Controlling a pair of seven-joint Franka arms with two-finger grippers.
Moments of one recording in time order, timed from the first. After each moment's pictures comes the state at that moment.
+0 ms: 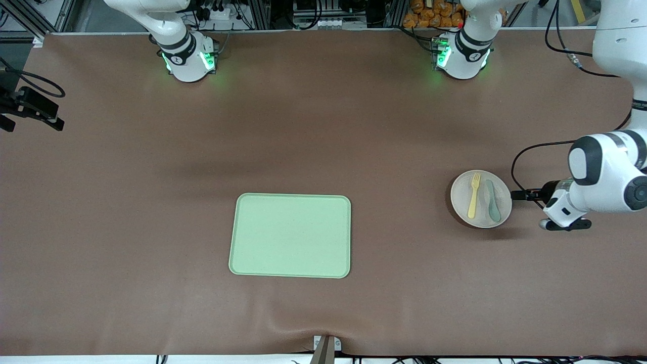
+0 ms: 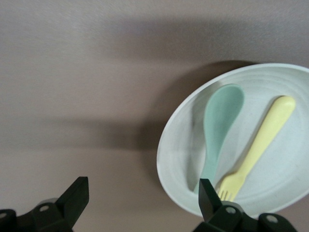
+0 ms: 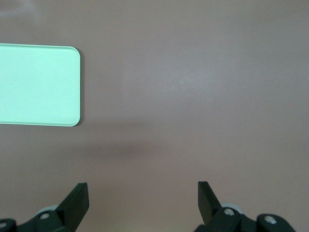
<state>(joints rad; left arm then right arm) 0.23 0.51 -0.09 -1.85 0.03 2.08 0.09 -0.02 0.01 -0.01 -1.44 0.00 1.47 -0.04</state>
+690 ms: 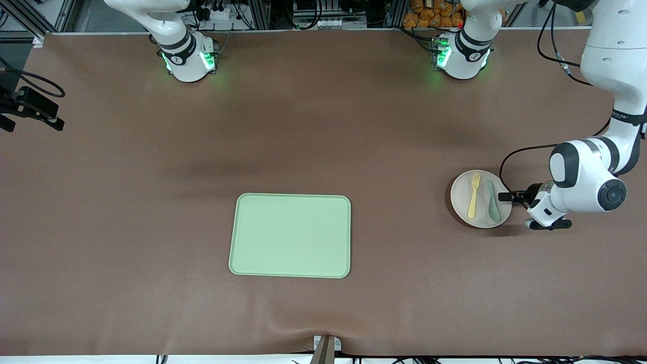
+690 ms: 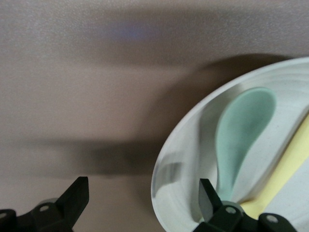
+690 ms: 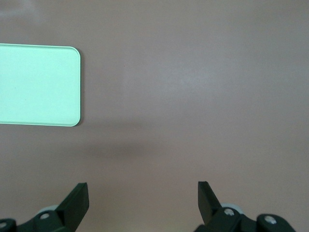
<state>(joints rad) 0.23 0.58 -0.09 -1.88 0.02 2.17 0.09 -0.02 0.01 -0.01 -1.44 0.00 1.47 -0.04</state>
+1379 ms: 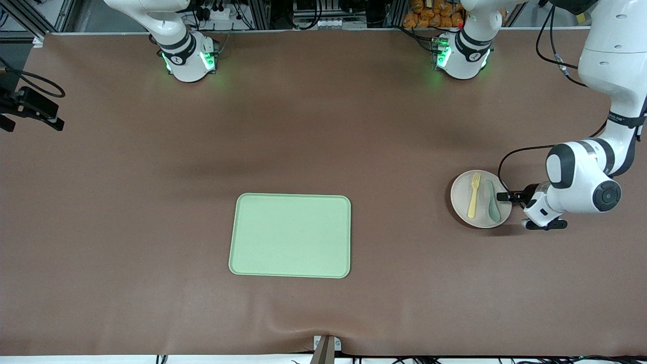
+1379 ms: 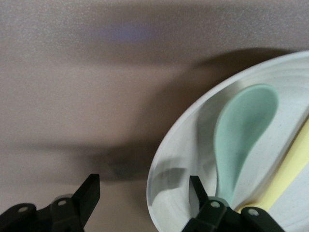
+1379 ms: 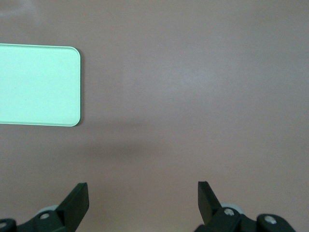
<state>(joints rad) 0.23 0.59 -0.10 -1.88 0.02 2.17 0.11 -0.02 0.01 -0.01 -1.44 0.00 1.47 -0.04</state>
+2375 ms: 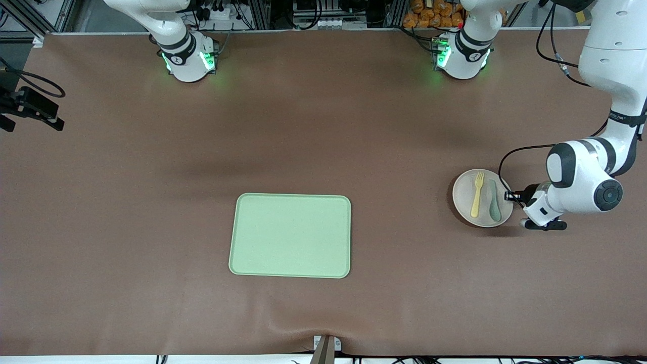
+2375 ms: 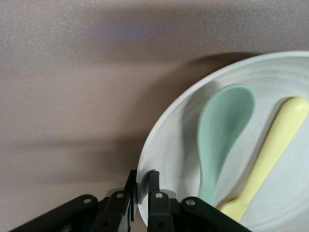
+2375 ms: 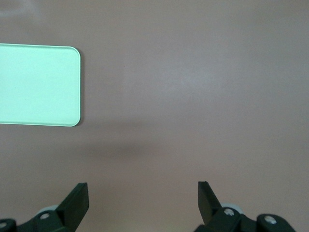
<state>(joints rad) 0.23 0.57 -0.10 -1.88 0.02 2.17 0.15 -0.02 0.01 -0.01 -1.44 0.00 1.47 -0.04</state>
